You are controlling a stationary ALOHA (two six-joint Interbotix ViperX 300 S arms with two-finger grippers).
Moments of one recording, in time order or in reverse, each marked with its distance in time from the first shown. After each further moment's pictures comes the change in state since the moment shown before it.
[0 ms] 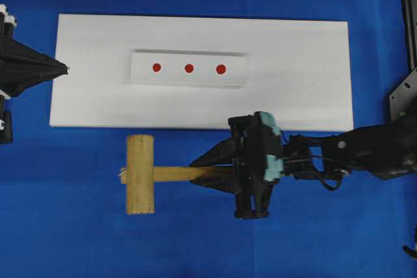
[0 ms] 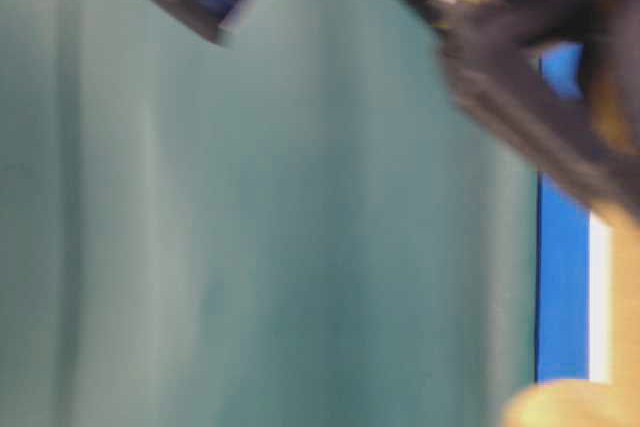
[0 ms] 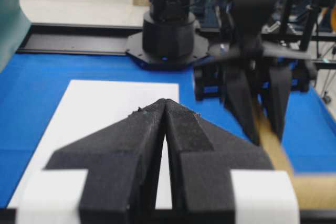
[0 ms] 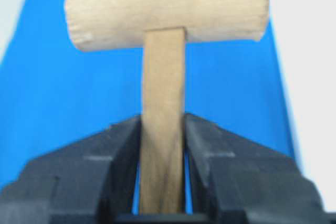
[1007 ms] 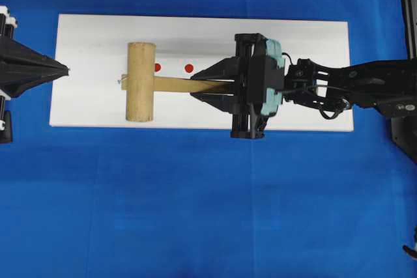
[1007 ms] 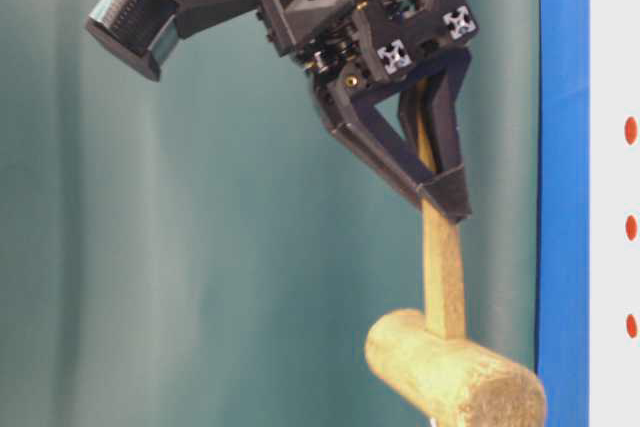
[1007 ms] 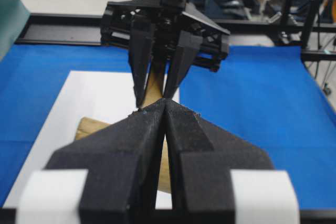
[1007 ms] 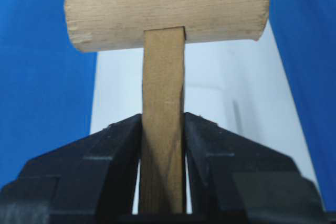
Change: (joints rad) left arm 0.000 0.000 0.000 -0.002 0.025 -0.002; right arm -0.302 -0.110 -0.005 -0.012 0.161 -0.402
